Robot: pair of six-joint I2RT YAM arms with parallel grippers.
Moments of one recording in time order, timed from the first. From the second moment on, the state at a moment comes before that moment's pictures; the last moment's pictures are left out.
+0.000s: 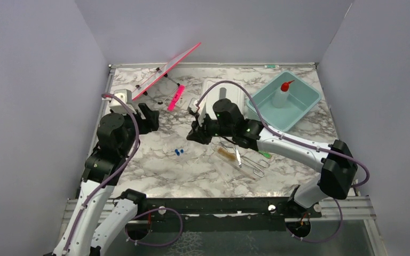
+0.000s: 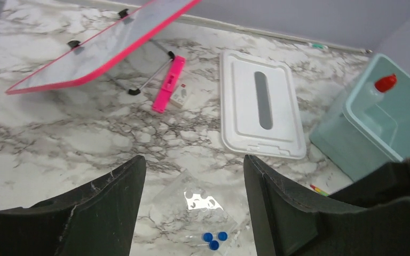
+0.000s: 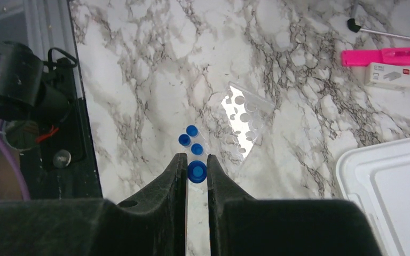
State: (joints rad) left arm -0.31 0.65 0.90 -0.44 -0.06 -0.32; right arm 0.95 1.52 1.22 -0.12 -0.31 -0.03
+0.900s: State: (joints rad) left arm -0.31 0.79 0.97 -0.58 -0.21 -0.37; right arm 0.99 1.70 1.11 0.08 -0.39 -0.23
